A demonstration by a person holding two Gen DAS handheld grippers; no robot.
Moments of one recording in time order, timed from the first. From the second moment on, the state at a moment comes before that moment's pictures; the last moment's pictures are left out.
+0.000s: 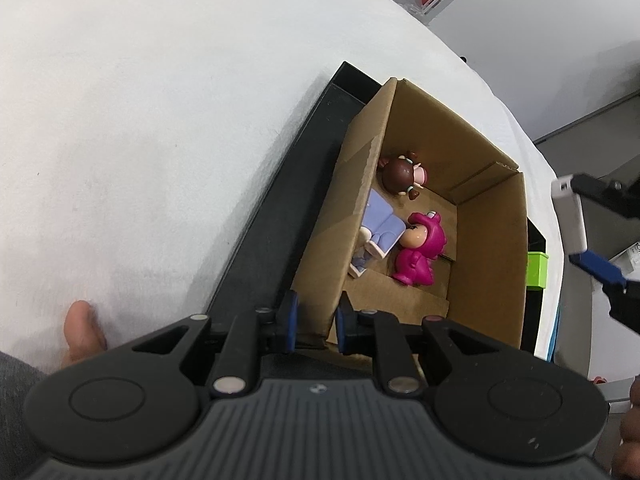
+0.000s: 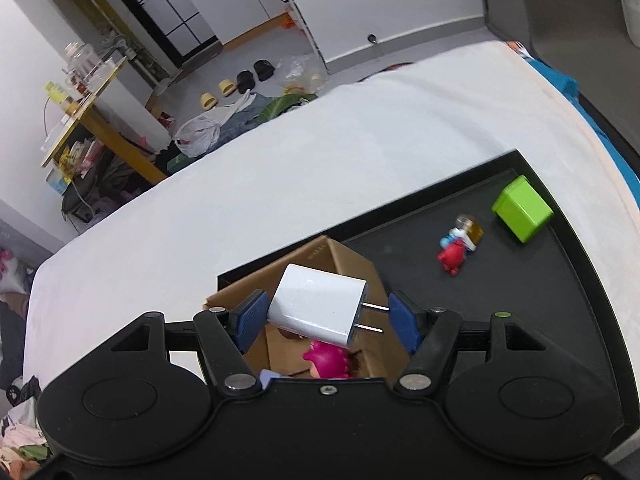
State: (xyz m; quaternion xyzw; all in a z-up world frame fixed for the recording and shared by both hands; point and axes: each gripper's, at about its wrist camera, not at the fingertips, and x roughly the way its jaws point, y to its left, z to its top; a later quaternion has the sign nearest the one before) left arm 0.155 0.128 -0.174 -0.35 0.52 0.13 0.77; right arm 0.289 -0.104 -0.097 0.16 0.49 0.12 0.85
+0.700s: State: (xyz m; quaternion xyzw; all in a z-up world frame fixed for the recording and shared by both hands) left arm 0.159 0.121 -0.171 -0.34 0.52 0.14 0.77; right arm 0.288 -0.131 -0.094 0.20 0.46 0.10 0.86
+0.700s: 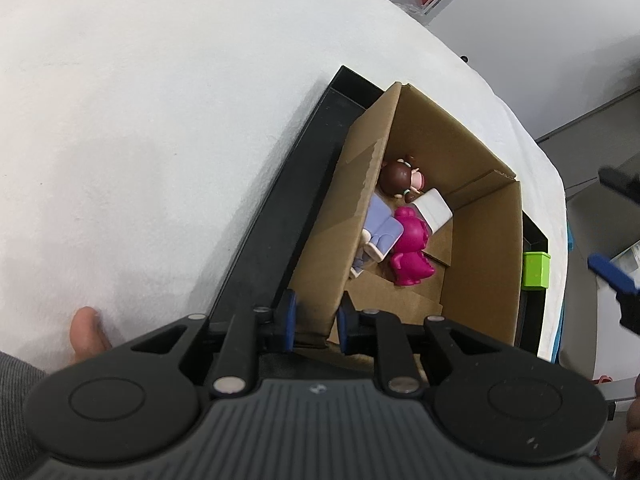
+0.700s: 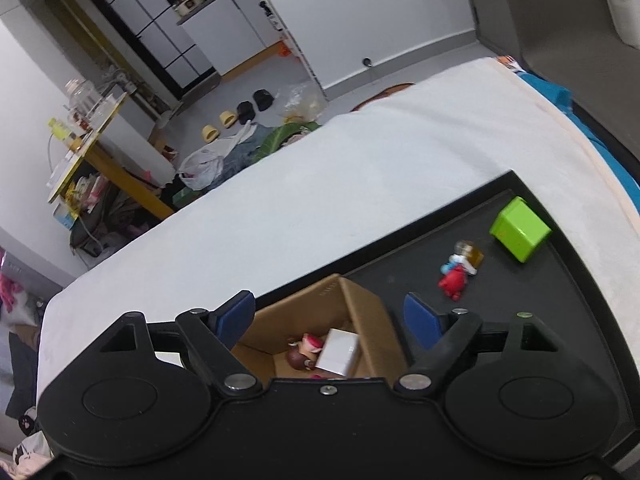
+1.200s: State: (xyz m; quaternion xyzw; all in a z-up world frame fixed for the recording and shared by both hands) left arm 0.158 0.122 -0.165 -0.33 0.53 0.17 0.76; right arm 0.284 -0.170 -0.105 0.21 0.48 0.07 0.85
